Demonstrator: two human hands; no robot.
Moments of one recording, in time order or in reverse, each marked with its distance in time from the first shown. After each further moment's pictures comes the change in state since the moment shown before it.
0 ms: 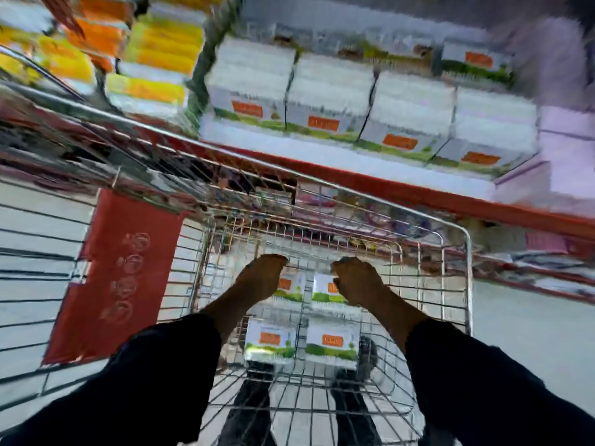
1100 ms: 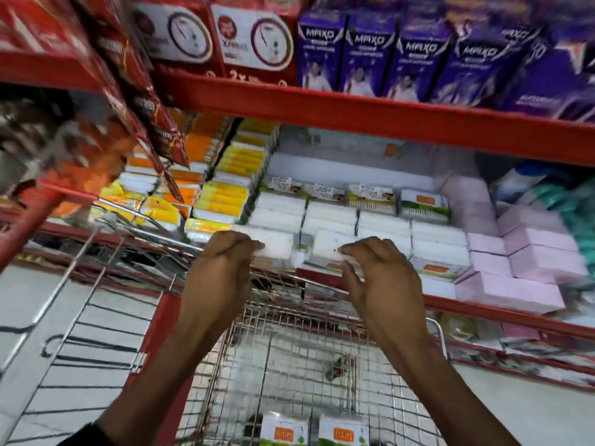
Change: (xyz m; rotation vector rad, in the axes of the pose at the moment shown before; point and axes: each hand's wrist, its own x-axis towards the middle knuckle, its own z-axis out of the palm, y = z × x) left_hand -0.161 0.067 -0.267 -0.028 1.010 0.260; right_hand -0.161 -0.075 -0.267 0.270 1.039 -0.007
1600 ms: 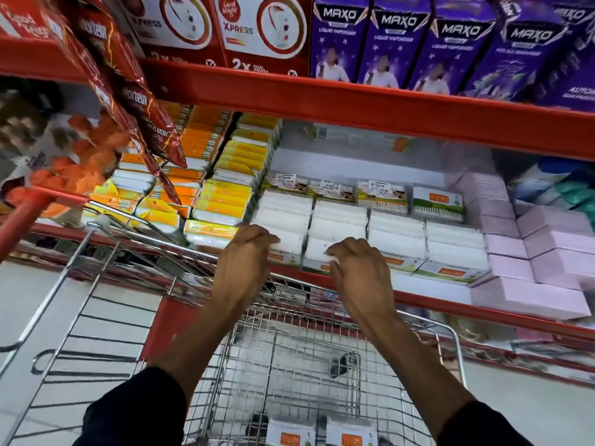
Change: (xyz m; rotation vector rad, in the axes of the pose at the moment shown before) left_hand 0.036 -0.032 0.058 0.048 -0.150 -0.058; right_hand 0.035 0.011 0.082 -0.101 -0.154 0.022
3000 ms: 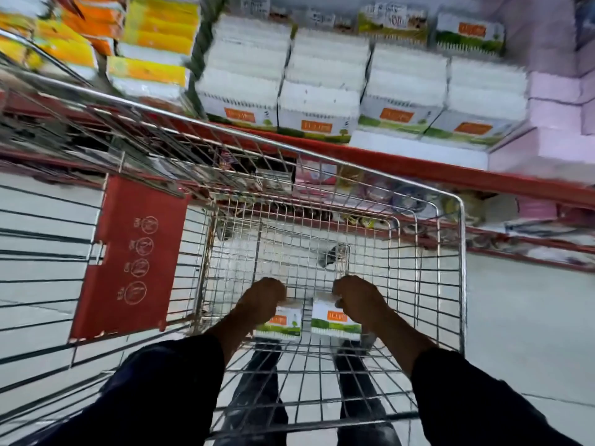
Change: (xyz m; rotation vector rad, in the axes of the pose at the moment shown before) left_hand -0.245 -0.046 0.222 -0.105 -0.899 -0.043; right_hand -0.224 0.105 0.181 0.033 -0.860 0.082
